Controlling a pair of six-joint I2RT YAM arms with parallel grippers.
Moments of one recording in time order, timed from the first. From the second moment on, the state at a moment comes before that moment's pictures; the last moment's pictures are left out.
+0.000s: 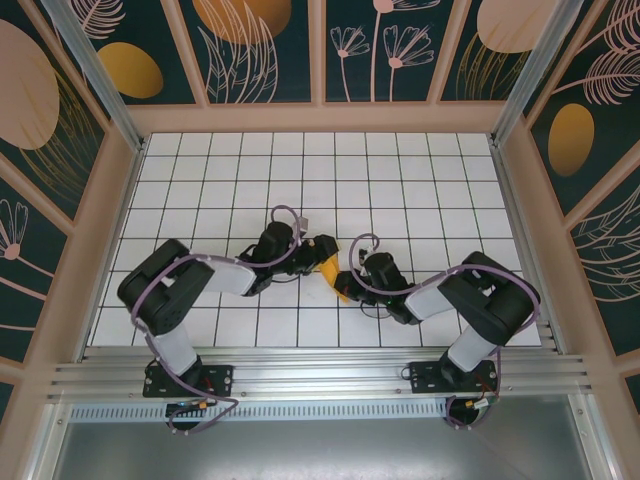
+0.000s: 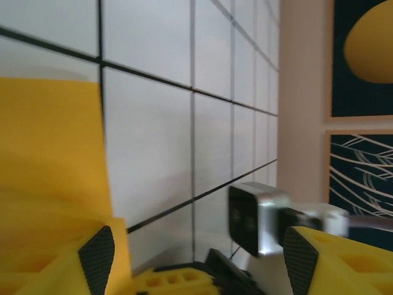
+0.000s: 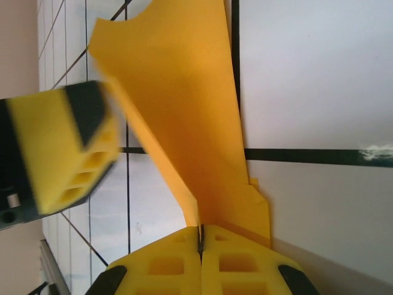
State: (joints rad) left arm -0.69 1.73 0.66 0.62 0.41 -1.18; right arm 0.76 1.63 0.34 0.69 -0.24 1.07
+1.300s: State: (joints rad) left arm -0.72 1.90 0.68 0.75 0.45 -1.20; right arm 0.73 1.54 0.34 0.55 -0.26 1.11
